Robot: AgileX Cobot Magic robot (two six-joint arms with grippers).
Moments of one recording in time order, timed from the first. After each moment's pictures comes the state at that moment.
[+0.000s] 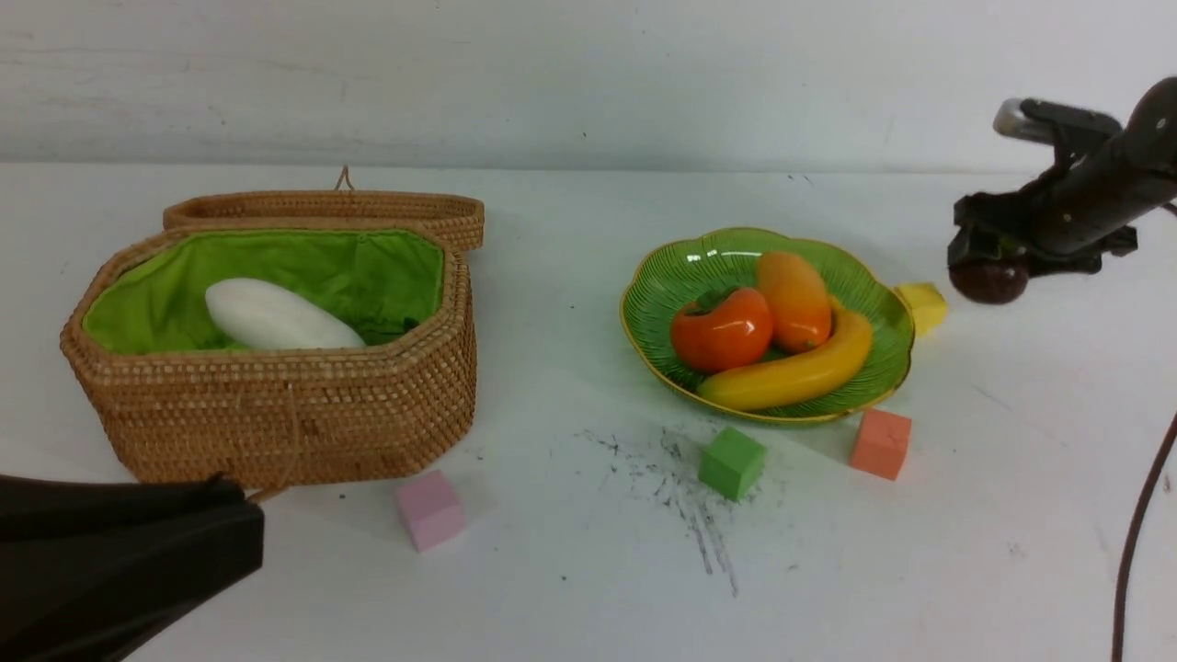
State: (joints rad) right arm -0.14 2.30 -2.10 0.29 0.81 -0.15; left arm -0.40 0.50 -0.71 -0.72 0.66 0.58
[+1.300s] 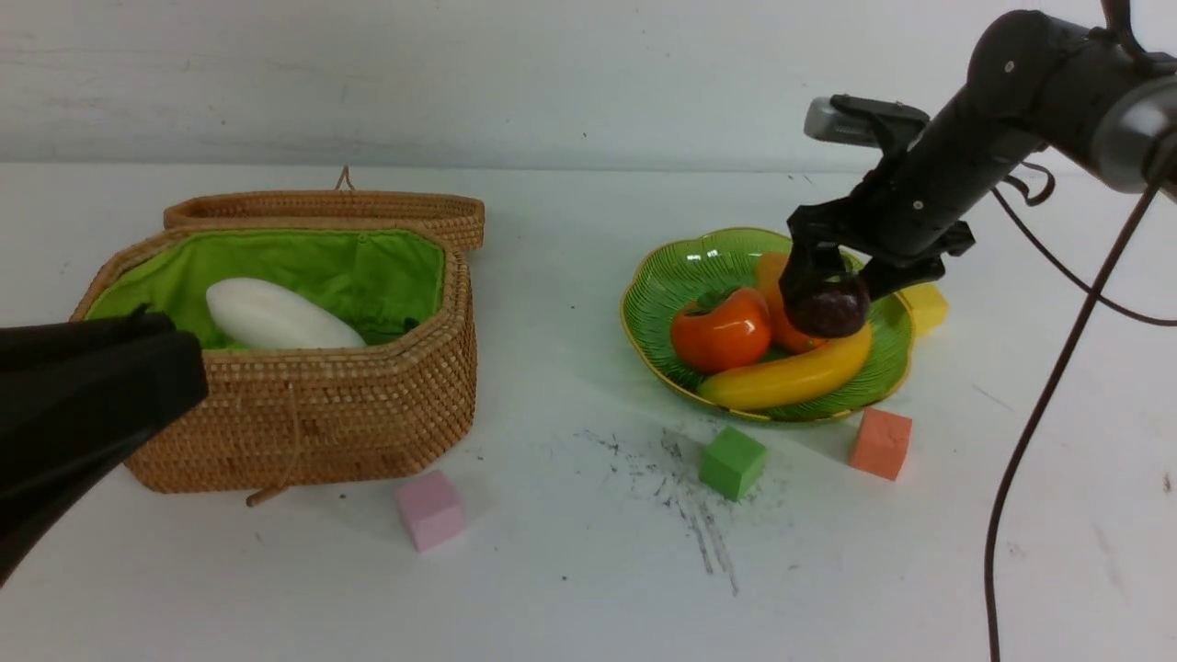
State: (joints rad) right arm 0.12 2.24 -2.10 0.35 1.12 -0.16; left arm -0.40 0.50 -0.71 -0.71 0.46 0.59
